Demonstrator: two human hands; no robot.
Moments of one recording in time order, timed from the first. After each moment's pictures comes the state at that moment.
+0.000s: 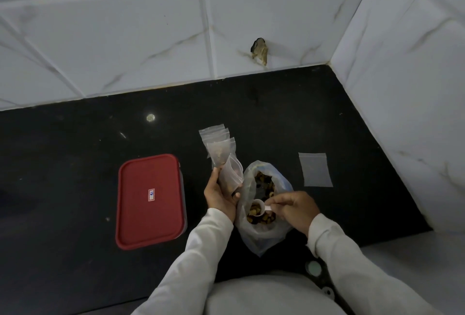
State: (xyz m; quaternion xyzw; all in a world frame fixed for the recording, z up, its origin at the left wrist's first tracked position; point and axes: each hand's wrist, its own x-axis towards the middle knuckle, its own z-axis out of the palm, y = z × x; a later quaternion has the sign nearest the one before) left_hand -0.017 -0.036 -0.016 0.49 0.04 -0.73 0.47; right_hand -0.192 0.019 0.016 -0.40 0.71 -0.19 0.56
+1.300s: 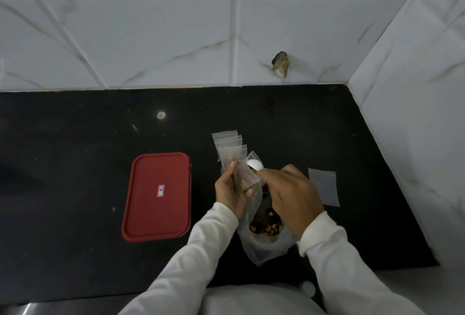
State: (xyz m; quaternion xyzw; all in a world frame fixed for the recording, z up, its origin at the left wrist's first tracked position) left_hand -0.019 -0.051 -0.001 0.37 0.01 -0.79 0.49; right_hand -0.153 -0.012 0.070 -0.78 0.55 -0.30 0.01
